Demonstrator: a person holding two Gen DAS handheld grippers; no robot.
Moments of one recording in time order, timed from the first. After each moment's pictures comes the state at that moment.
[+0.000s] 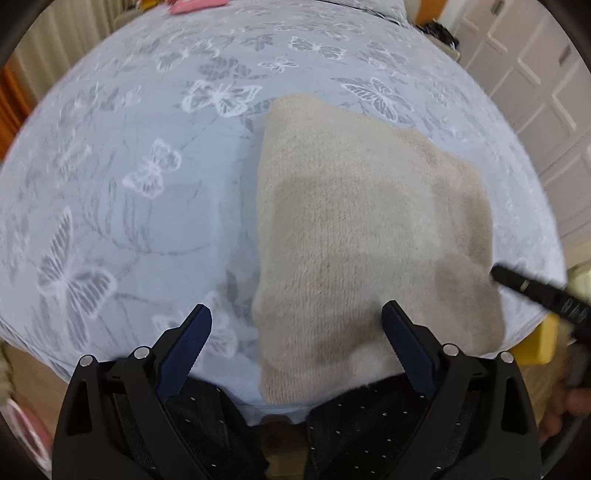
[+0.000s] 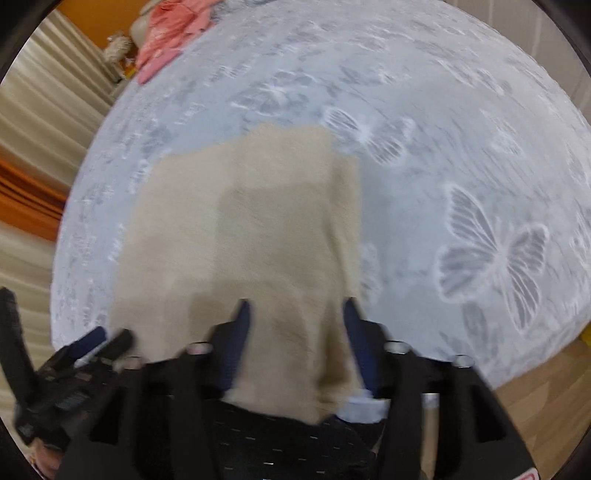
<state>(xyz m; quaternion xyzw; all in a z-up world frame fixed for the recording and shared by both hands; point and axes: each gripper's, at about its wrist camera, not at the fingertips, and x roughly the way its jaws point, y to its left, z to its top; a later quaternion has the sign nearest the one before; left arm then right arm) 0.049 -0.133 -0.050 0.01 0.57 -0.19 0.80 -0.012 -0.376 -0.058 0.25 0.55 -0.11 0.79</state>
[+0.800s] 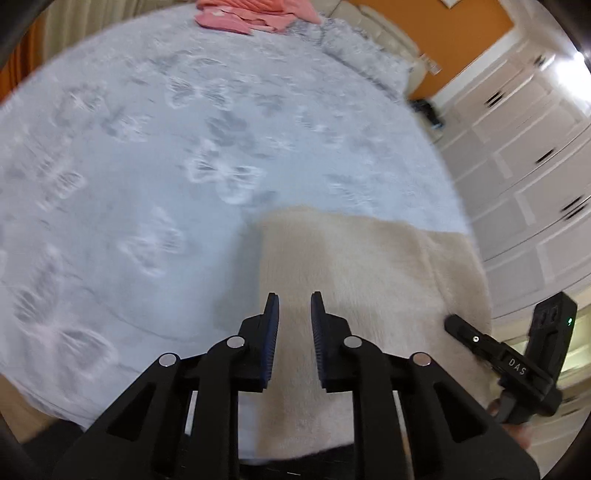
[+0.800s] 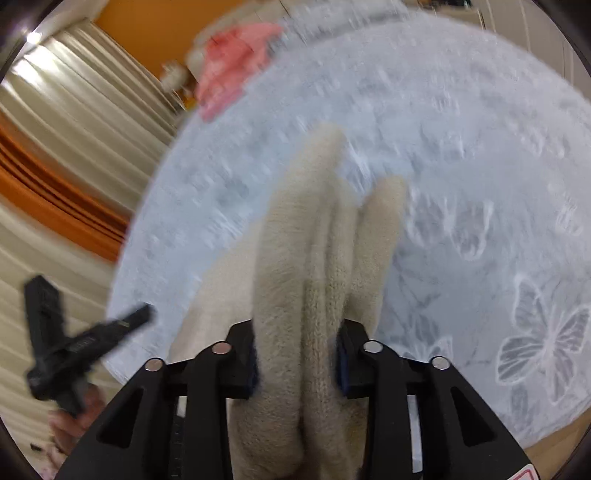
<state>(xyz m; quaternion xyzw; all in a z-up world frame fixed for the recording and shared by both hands) 0.122 -0.094 -0.008 -0.12 0.53 -0.22 0.81 0.047 -0.366 -0.029 0.28 0.48 -0.02 0.83</state>
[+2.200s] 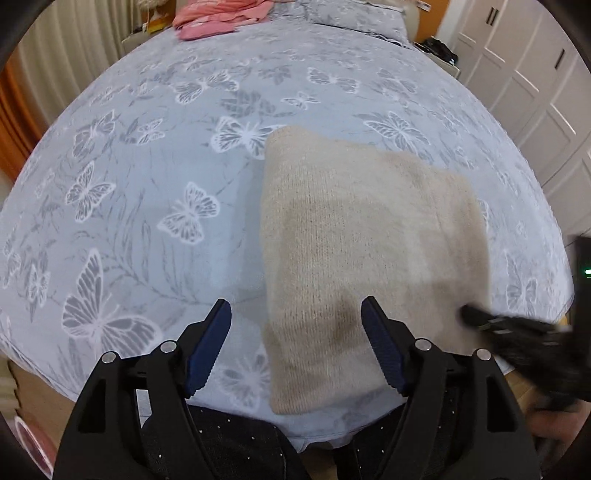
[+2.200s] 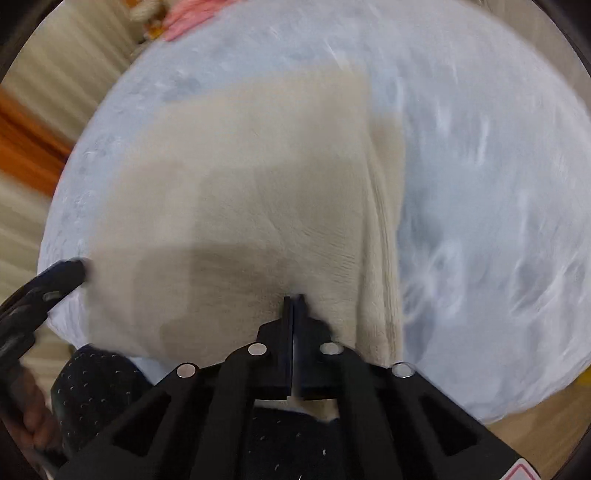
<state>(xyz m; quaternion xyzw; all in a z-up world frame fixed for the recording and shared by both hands) 0.075 -0.109 -0.034 0.05 0.52 -0.19 0.83 0.016 -0.318 -0.096 0.21 0.58 -0.07 0.79</state>
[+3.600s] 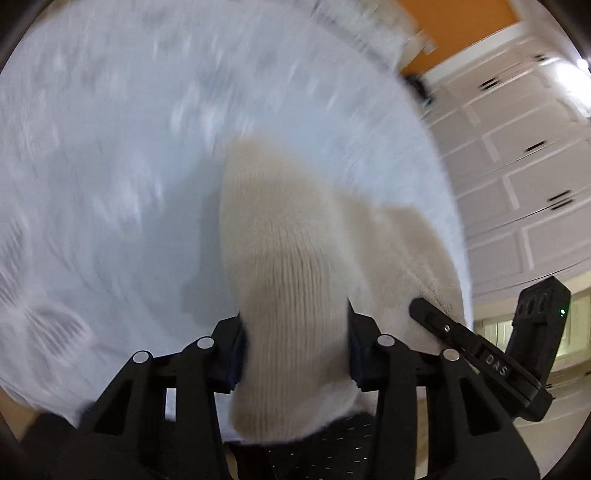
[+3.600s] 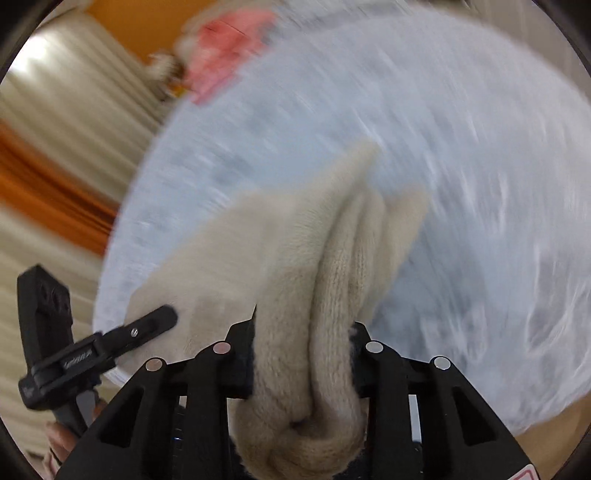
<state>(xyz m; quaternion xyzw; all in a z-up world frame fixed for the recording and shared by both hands) 0.123 -0.077 -0.008 -0.16 0.55 -0.28 0.77 0.046 -0.304 0.011 0.25 0.46 -0.02 0.85</state>
